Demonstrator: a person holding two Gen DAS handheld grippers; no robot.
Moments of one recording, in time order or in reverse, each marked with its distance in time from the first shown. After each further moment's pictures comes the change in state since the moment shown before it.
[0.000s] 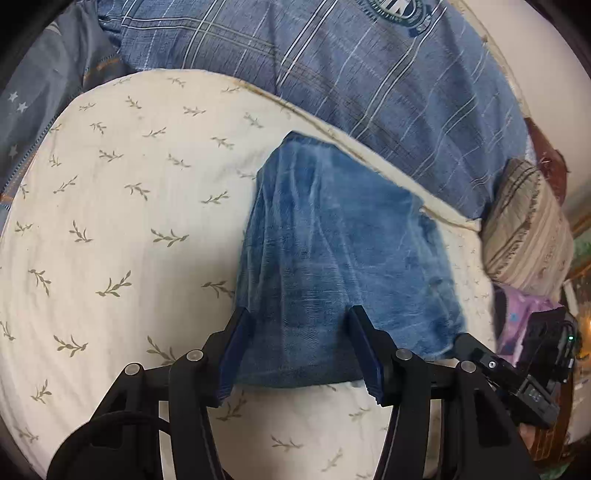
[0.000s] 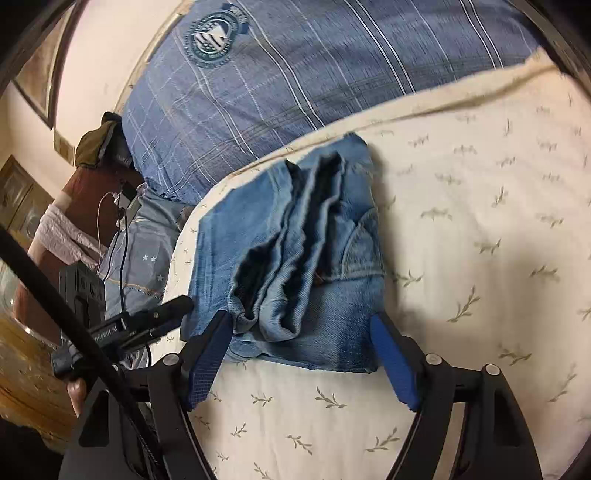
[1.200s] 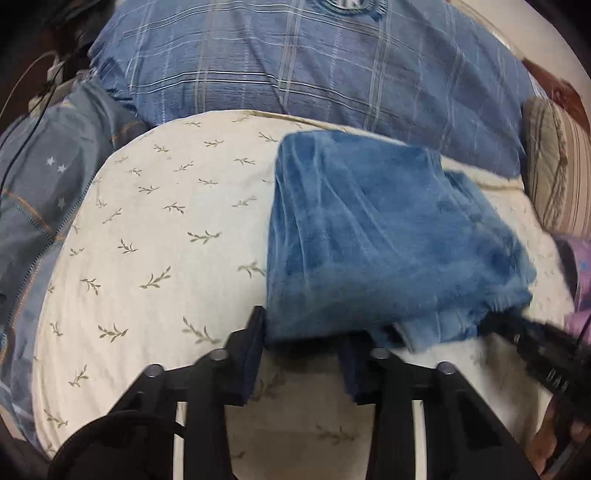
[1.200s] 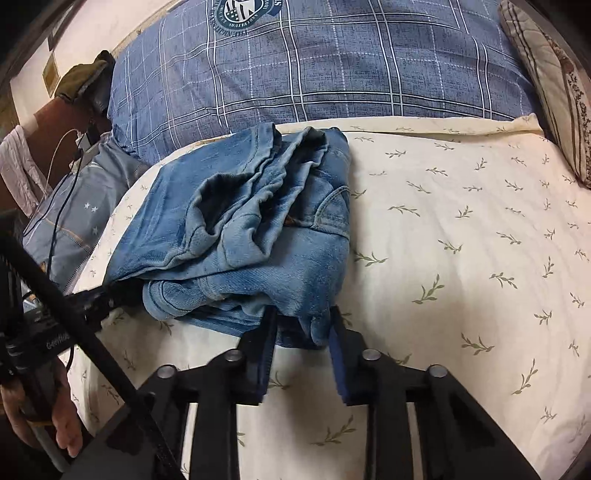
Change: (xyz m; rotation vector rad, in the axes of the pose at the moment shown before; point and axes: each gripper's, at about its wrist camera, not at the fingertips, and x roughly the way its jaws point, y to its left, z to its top) left arm -0.002 -0.038 -0.056 0.194 -0.155 0.277; right arm 0.009 0.021 -0.040 -0.250 -0.052 -0.321
